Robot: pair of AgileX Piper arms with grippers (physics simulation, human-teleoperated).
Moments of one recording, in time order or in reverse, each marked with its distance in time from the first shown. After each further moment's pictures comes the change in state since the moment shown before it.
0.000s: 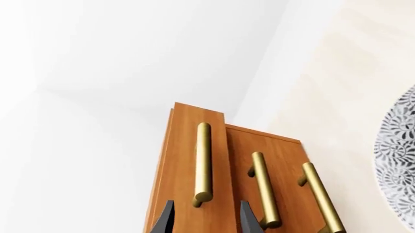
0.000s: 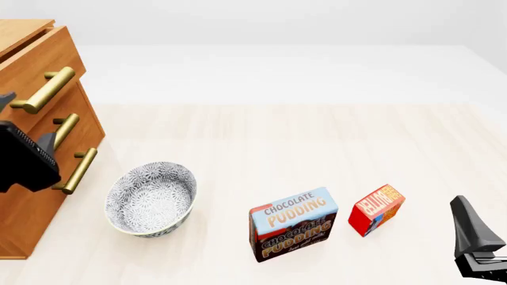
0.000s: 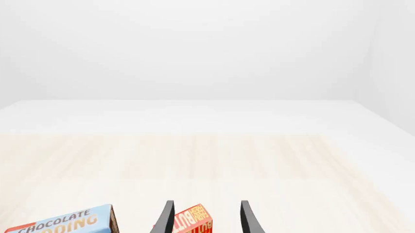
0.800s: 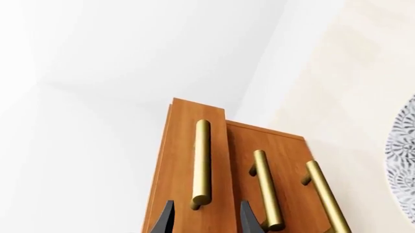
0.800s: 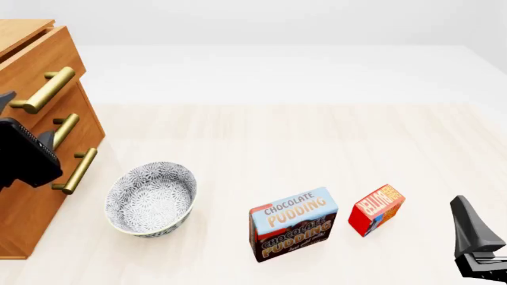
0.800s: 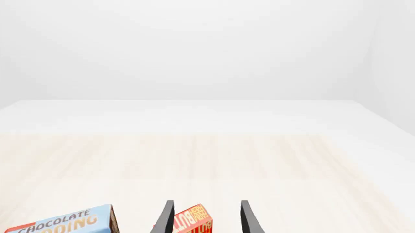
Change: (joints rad) left arm 0.027 0.075 -0.012 -0.062 0.007; right arm 0.000 0.000 0.000 0.000 0.000
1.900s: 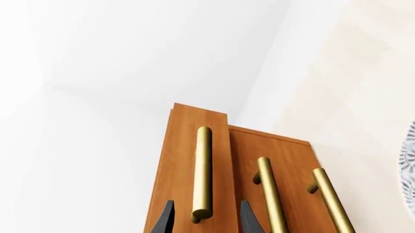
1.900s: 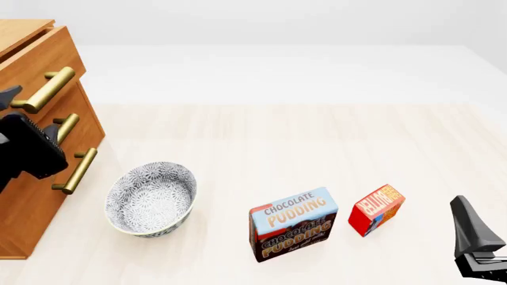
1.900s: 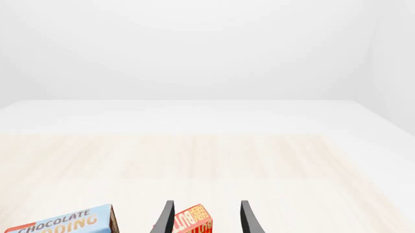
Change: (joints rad) left arm -0.002 0.087 -0.030 -0.072 0.014; right arm 0.000 0.000 0.000 0.000 0.000
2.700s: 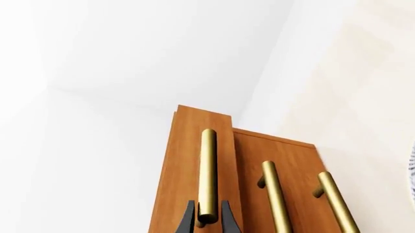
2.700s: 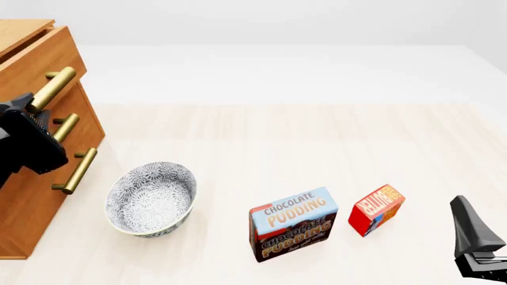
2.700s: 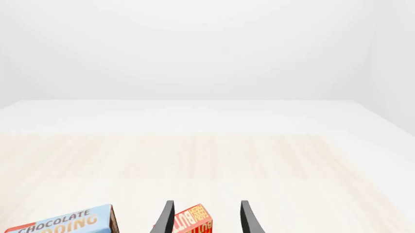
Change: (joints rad) left arm 0.003 0.019 -0.023 -0.007 -0.005; right arm 0.000 0.000 0.000 0.000 0.000
